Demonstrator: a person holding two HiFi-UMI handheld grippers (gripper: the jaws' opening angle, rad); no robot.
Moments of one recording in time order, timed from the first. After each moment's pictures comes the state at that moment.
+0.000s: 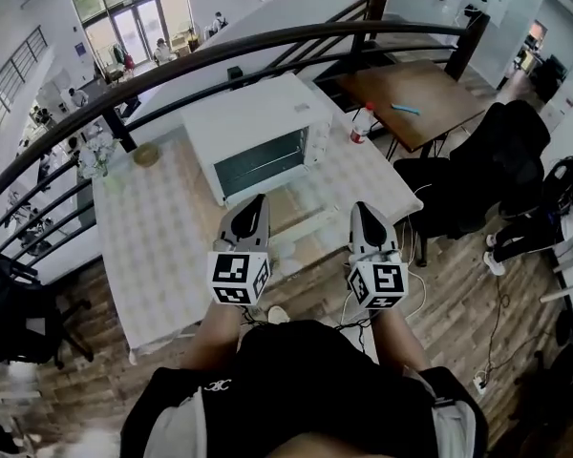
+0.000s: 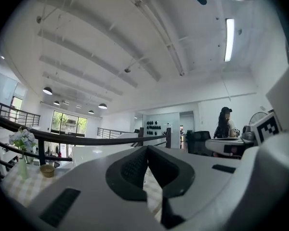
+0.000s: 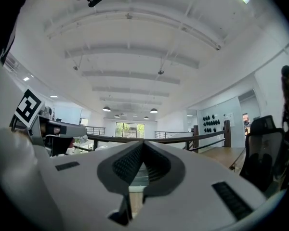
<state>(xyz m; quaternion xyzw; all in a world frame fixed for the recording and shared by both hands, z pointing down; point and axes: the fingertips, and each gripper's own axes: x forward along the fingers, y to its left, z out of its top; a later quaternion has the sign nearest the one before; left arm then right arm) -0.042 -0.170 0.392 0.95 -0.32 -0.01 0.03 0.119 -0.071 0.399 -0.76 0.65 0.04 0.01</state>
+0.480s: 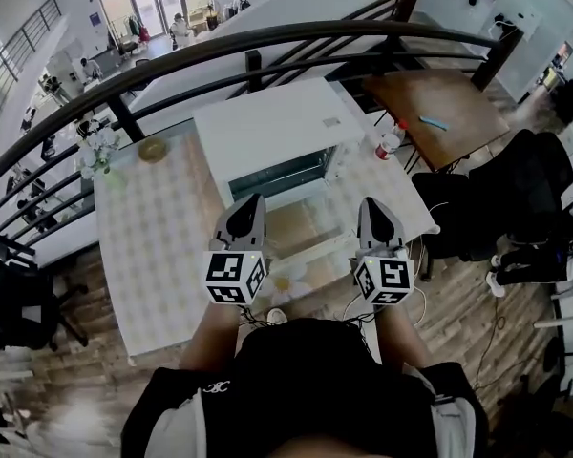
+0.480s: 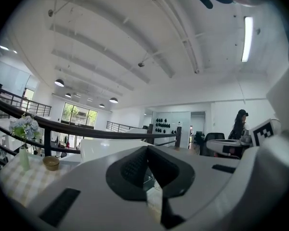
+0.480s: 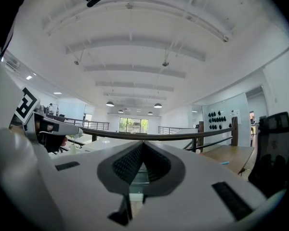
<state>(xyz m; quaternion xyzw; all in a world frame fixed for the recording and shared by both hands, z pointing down) -0.057 -0.280 0.415 0.92 -0.37 -0.01 0.08 0.140 -0.192 0.413 -0.75 0.66 0.03 -0.02</state>
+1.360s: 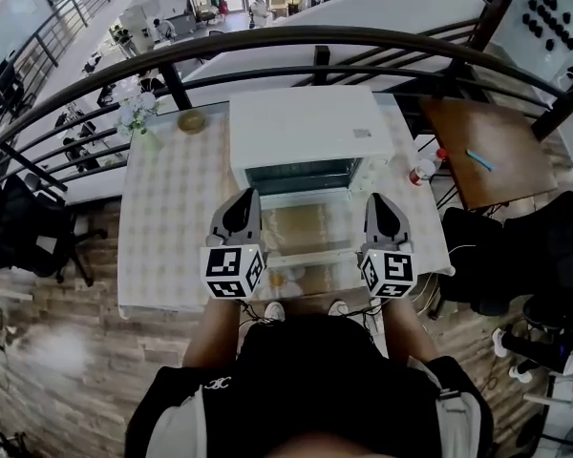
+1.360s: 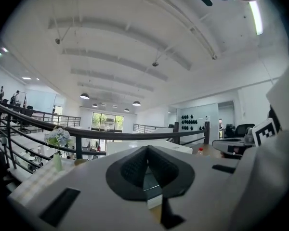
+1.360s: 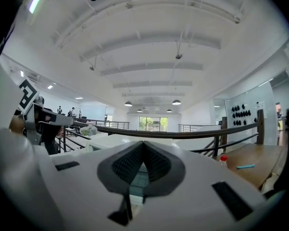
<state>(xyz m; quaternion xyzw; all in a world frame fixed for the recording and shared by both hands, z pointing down) -0.065 -0.281 0.412 0.85 -0.53 0.01 0.06 0.178 -0.252 0.433 -0.65 0.76 0.01 -0.03</state>
